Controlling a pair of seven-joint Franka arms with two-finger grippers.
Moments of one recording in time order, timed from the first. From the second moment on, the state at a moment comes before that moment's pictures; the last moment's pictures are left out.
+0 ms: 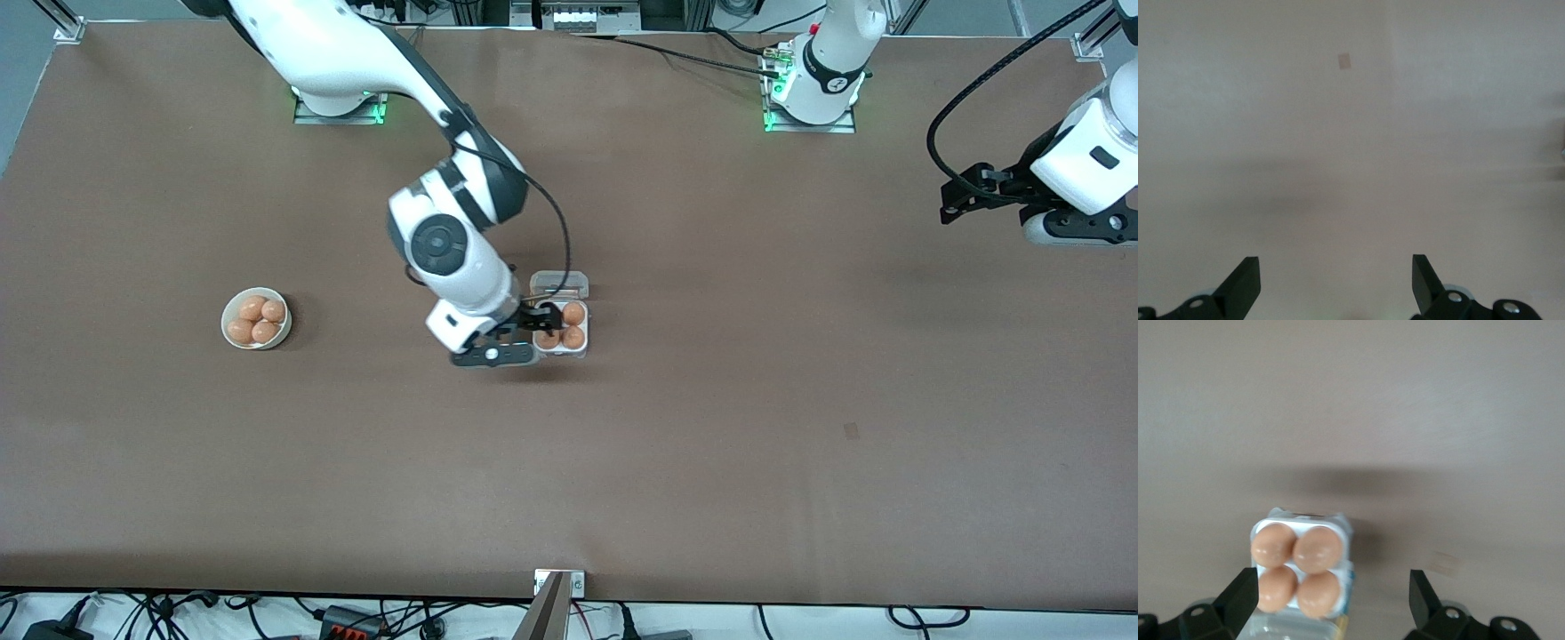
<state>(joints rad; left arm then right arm) 0.00 0.00 -0.05 -1.62 0.02 1.52 -0.02 0.53 0.63 0.07 -1.46 0.08 2.17 0.53</state>
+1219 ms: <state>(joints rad) 0.01 0.10 -0.04 -1.58 -0.01 1.43 0.04 0.12 0.38 -0.07 -1.27 0.00 1.66 0.29</state>
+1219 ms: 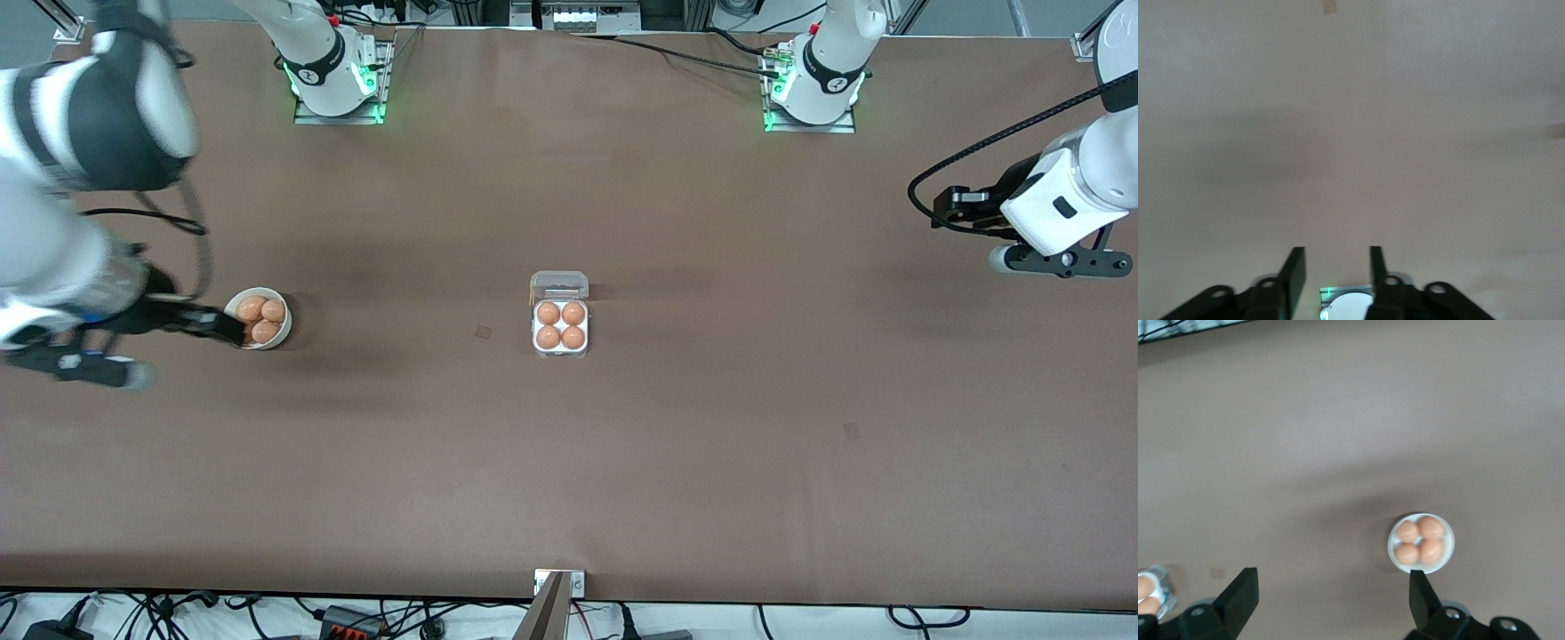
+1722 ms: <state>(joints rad) -0.01 0.12 -0.06 -1.58 -0.06 1.38 0.03 -0.07 0.29 0.00 -1.31 -0.01 1.59 0.09</state>
